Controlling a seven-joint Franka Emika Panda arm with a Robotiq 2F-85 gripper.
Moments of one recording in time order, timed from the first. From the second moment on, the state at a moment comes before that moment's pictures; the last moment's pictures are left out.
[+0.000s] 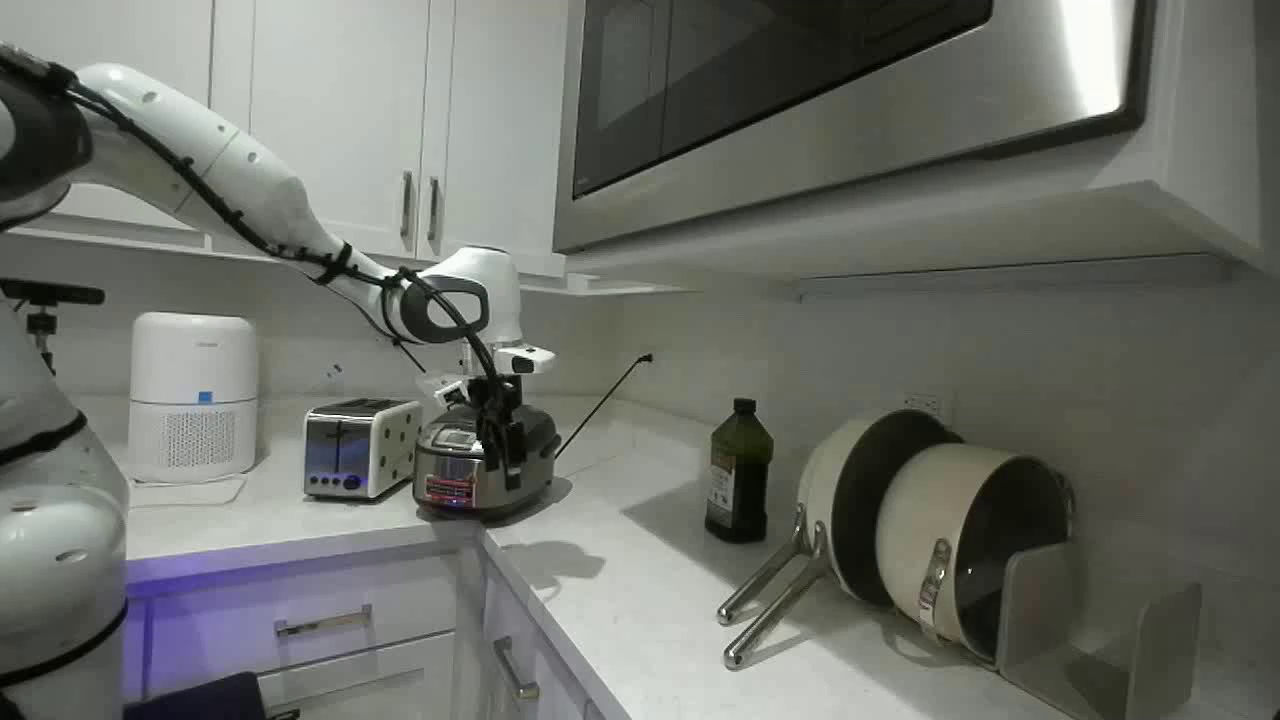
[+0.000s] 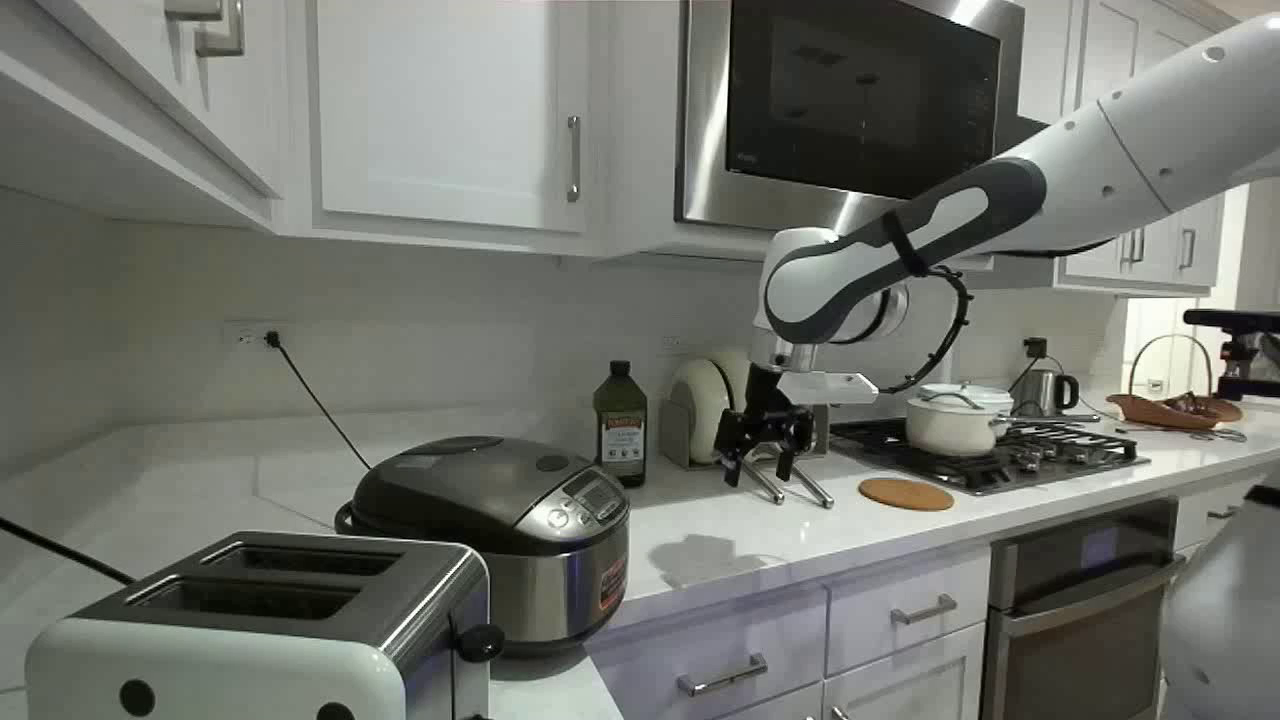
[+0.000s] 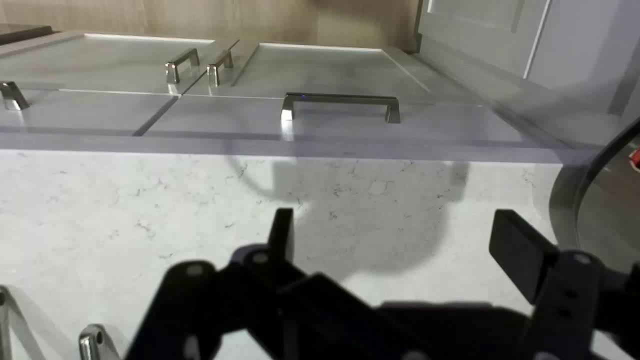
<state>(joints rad) 0.00 -0.39 0.02 -2.43 0.02 2.21 0.14</state>
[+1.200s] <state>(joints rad) 0.24 -0.59 0.14 -2.50 0.05 2.12 -0.01</state>
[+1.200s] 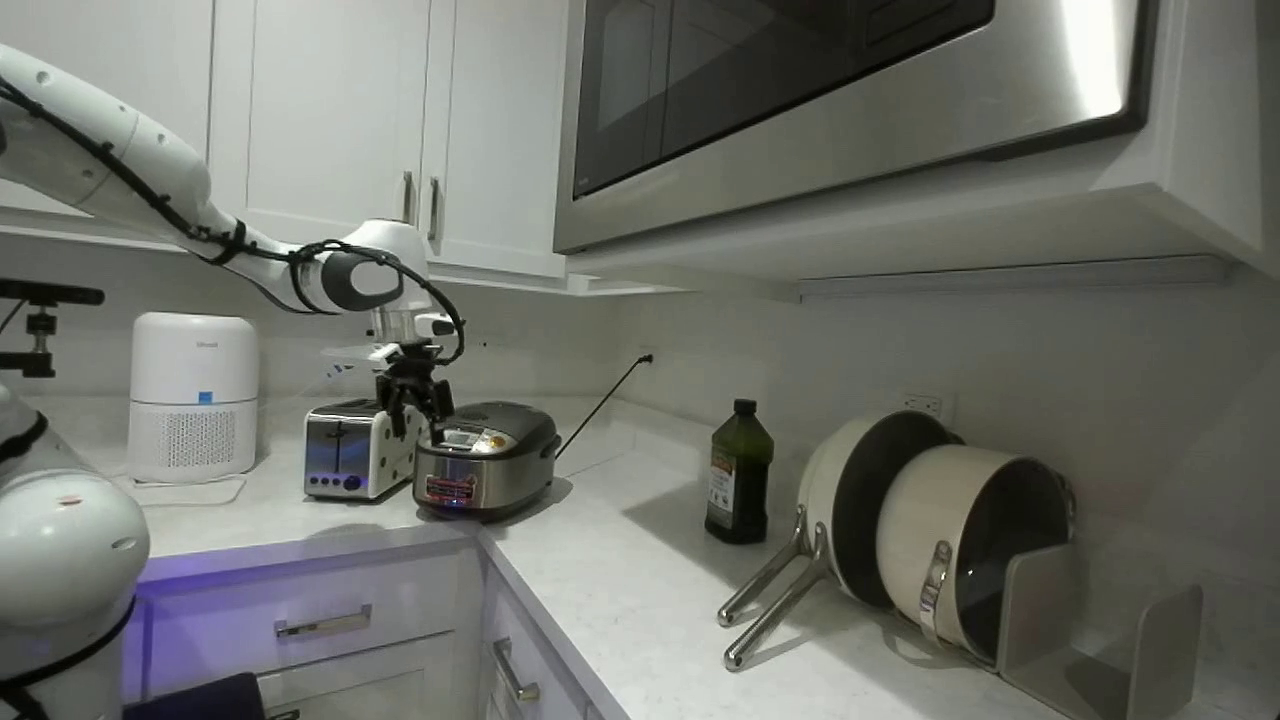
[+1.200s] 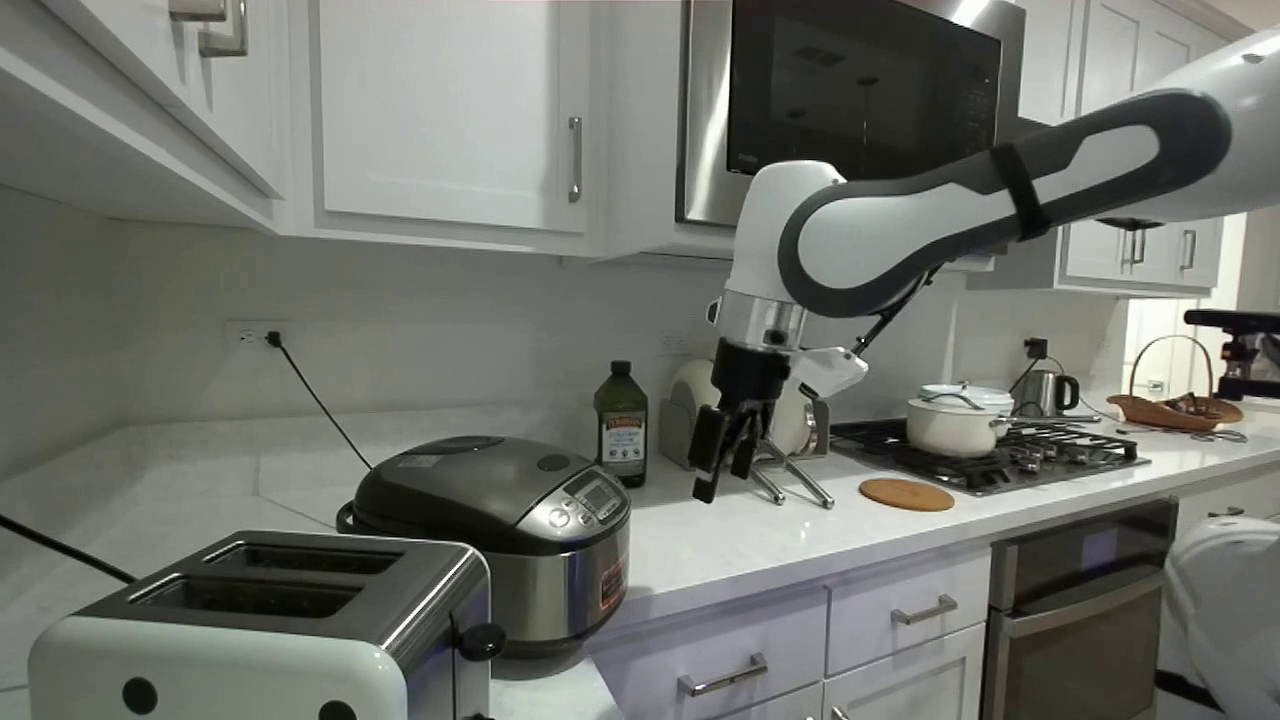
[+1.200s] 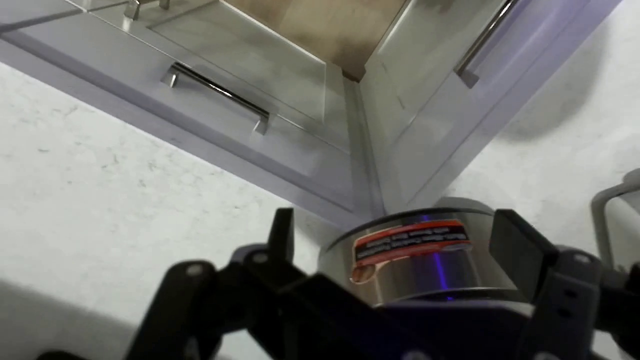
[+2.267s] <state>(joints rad) 0.46 -0.71 0.18 -2.51 0.21 2.14 -0.25</state>
